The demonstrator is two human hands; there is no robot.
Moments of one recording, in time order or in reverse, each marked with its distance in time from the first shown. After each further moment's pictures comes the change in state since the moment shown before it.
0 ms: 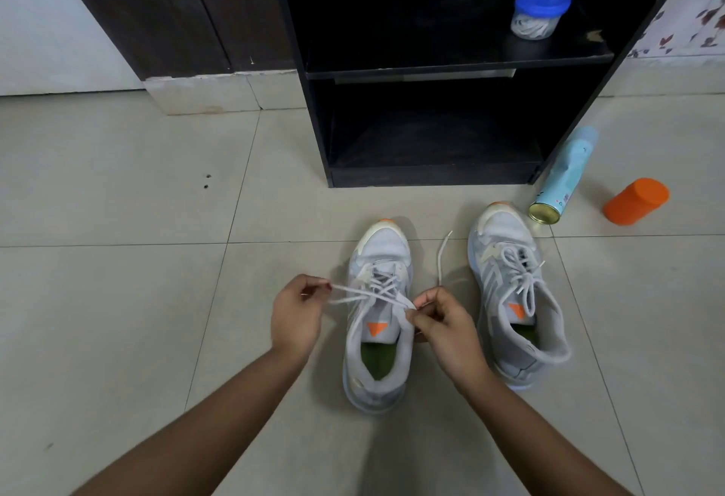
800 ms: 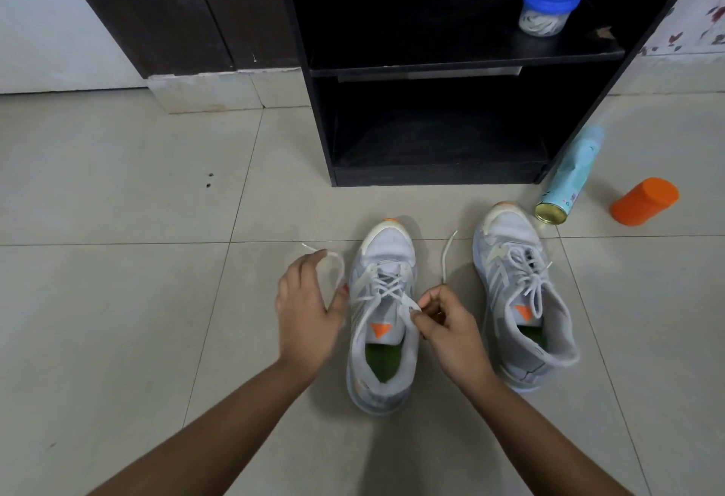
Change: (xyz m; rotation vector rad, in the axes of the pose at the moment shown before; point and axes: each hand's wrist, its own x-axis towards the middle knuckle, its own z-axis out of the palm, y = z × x) left_hand -0.006 -0.005 0.001 0.471 0.083 0.421; right_hand -0.005 -0.009 0.002 -0.153 -0.008 -0.091
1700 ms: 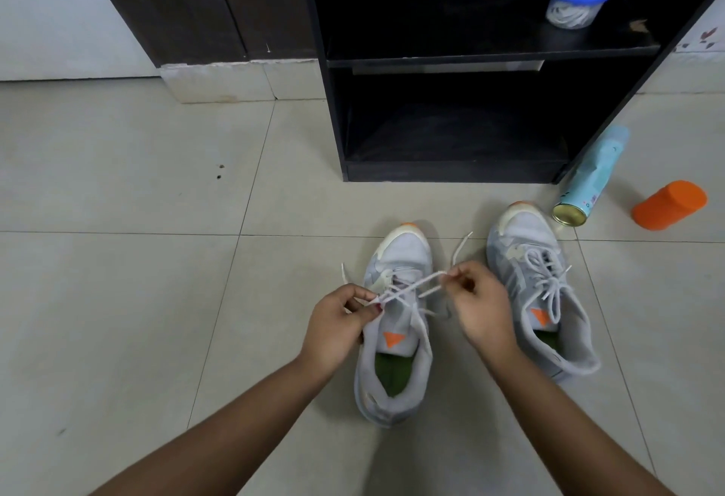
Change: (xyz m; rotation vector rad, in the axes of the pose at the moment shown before) left_hand -0.007 0.012 0.006 -0.584 -0.410 -0.384; right_hand 0.034 -0.013 -0.012 -0.280 0.184 -0.054
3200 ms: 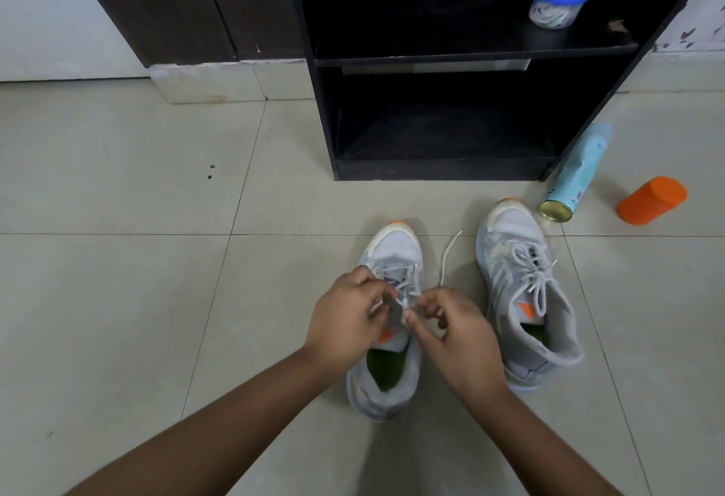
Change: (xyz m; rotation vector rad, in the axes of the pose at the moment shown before) left_hand -0.005 0.017 0.012 0.742 0.022 0.596; right_hand -0.050 0.007 -0.001 -0.228 -0.044 -0.266
